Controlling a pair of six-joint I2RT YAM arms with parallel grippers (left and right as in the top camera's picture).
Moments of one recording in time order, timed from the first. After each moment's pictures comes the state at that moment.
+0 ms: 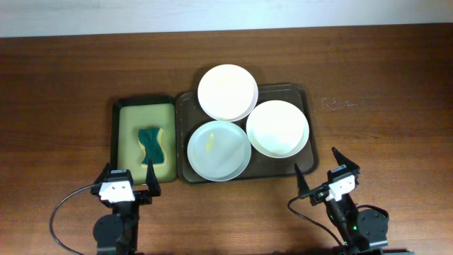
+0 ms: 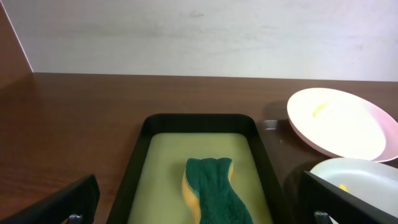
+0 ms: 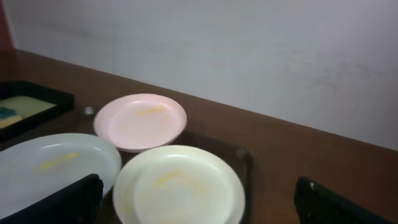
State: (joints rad) left arm 0.02 0.06 0.01 -0.07 -0.03 -0.02; right arm 0.11 0.01 0.01 -0.02 -0.24 -0.14
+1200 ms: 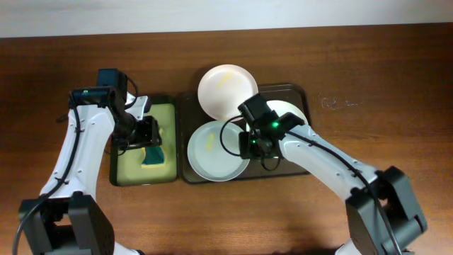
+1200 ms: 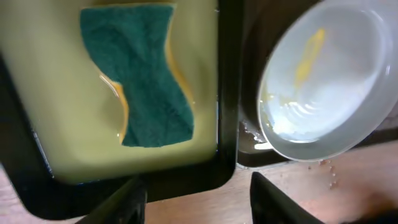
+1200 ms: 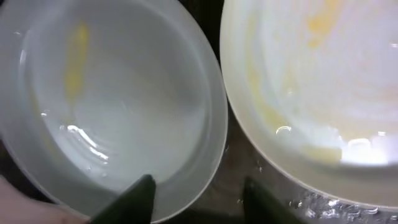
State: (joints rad) left arm 0.02 1.70 1.39 -1.21 0.22 -0.01; right arm 0.55 1.76 1.17 -0.70 -0.08 0.52
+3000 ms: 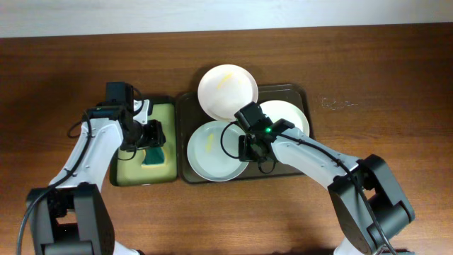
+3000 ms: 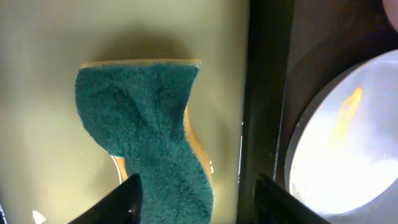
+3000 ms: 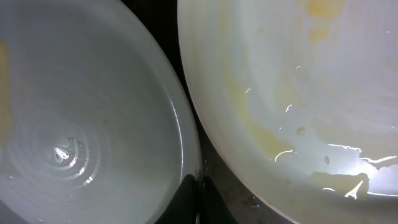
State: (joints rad) left arm 0.02 1.71 1.16 -0.82 0.20 -0.07; right arm 0.57 1.82 1.11 -0.59 -0.03 0.60
